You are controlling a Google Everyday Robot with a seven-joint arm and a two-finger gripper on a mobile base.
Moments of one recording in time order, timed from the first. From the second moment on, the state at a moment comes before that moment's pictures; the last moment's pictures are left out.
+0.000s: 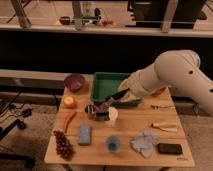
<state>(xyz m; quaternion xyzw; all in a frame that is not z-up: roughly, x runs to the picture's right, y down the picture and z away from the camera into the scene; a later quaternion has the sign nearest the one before) 0.076 0.012 0.582 -0.14 -0.25 -0.06 0.96</state>
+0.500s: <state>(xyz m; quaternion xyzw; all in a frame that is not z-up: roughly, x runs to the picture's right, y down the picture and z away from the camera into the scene) 0.064 0.001 0.595 -0.12 -0.26 -0.05 0.96</state>
